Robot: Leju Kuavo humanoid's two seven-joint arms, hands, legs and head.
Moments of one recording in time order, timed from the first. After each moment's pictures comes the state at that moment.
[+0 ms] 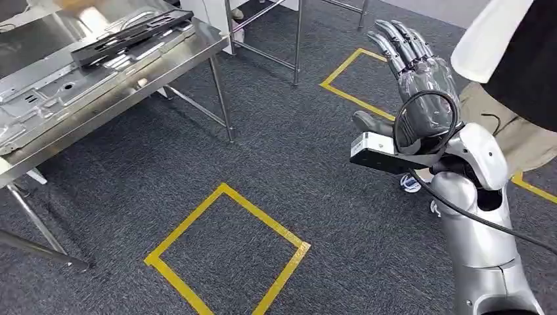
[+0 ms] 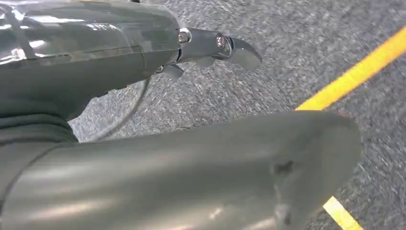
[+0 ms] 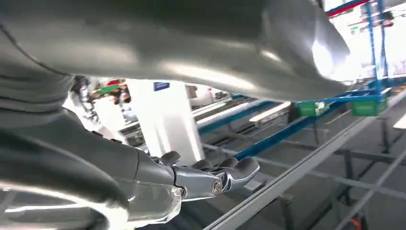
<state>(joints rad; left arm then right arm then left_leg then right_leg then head) -0.12 -0.20 1.22 -0.26 -1.04 0.08 -0.31 -0.45 -0.29 0.06 -1.77 0.82 -0.01 -0.33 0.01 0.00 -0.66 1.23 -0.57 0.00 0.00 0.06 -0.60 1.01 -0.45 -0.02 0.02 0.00</state>
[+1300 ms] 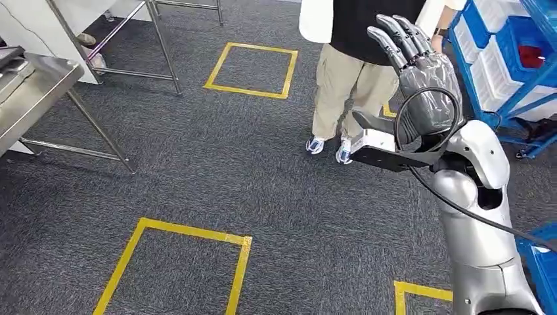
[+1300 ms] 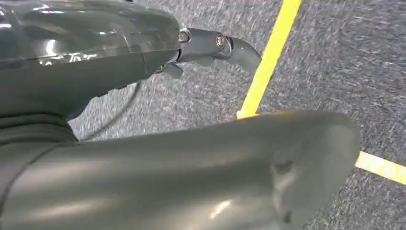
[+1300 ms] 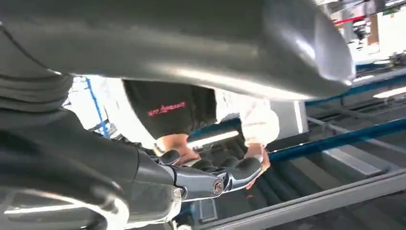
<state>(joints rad) -0.12 -0.20 1.22 -0.26 -1.06 0.07 -0.32 -0.47 -0.28 0.06 -1.77 0.82 -0.01 -0.32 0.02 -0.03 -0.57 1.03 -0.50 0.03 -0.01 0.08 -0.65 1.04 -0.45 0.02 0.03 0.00</state>
